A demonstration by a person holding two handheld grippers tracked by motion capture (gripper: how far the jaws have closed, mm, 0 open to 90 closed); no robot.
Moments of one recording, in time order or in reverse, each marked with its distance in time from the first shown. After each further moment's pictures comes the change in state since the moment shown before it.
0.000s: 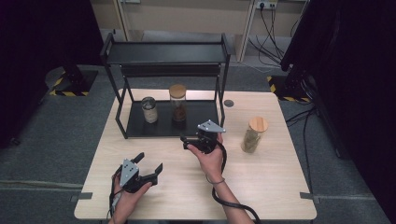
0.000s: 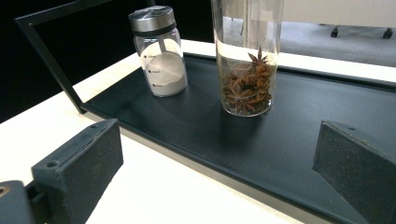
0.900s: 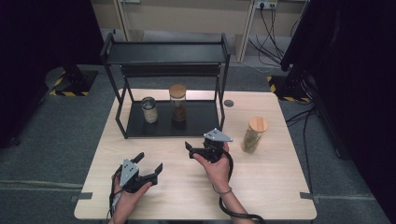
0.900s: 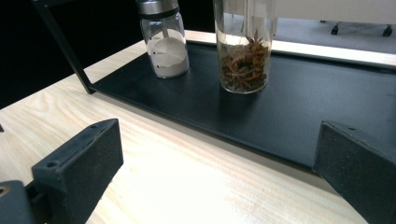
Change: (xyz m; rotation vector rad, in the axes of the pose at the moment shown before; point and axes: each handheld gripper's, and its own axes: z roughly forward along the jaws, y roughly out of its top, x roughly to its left) left arm 0.000 0.000 0.000 0.000 0.003 0.000; right arm -0.001 -0.021 -0.028 0.010 0.005 -0.006
